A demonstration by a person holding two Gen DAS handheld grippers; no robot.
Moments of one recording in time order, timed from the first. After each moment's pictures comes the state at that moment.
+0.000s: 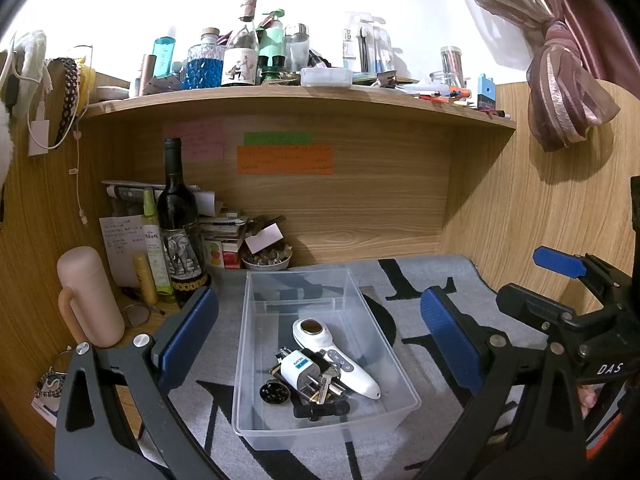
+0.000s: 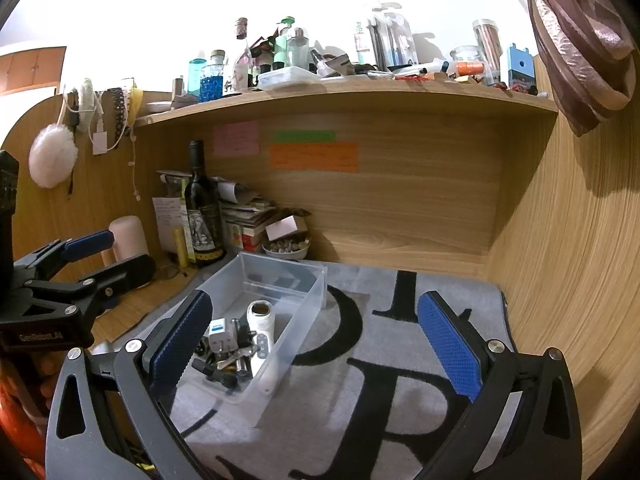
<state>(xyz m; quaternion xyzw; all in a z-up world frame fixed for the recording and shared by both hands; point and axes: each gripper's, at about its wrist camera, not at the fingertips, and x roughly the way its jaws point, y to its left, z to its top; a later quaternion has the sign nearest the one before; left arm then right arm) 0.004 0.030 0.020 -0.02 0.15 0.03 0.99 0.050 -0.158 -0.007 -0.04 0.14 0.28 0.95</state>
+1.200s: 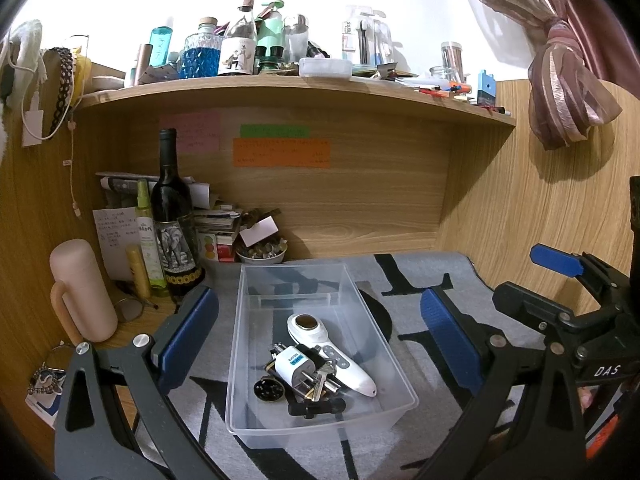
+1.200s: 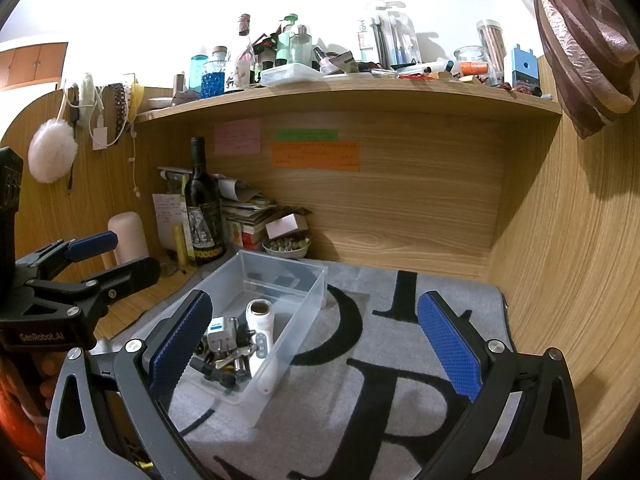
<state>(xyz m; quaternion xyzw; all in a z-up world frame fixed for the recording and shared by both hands) 0.008 0.030 0.016 -0.03 0.16 0.02 0.99 0.051 -0.156 -0.008 -0.04 0.14 0.28 0.95</state>
